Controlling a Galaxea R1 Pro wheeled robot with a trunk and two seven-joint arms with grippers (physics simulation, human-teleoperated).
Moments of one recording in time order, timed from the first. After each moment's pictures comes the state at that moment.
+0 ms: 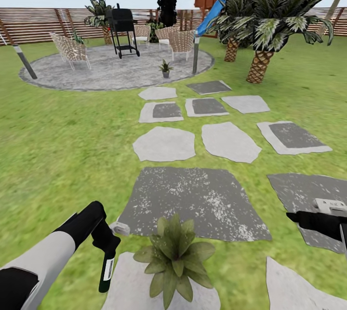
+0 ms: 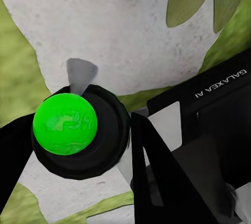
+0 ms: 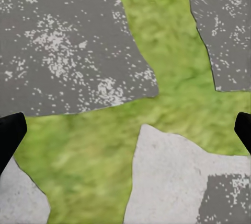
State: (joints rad) left arm -0.85 0.15 -0.32 -0.46 -0.50 1.01 -1.01; right arm -0.37 -0.26 -0.47 -1.59 0.30 1.04 0.53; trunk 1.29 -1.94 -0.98
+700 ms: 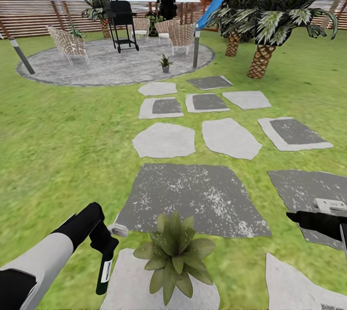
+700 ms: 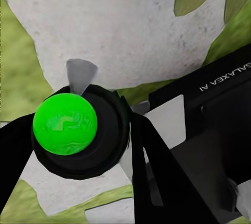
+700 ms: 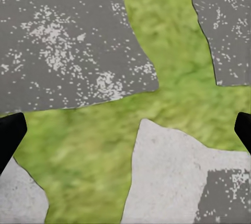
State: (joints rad) left arm -0.85 0.16 -0.32 -0.46 -0.50 1.01 -1.01; right arm -0.37 -0.26 -0.47 -1.59 0.30 1.04 0.53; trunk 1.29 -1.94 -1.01
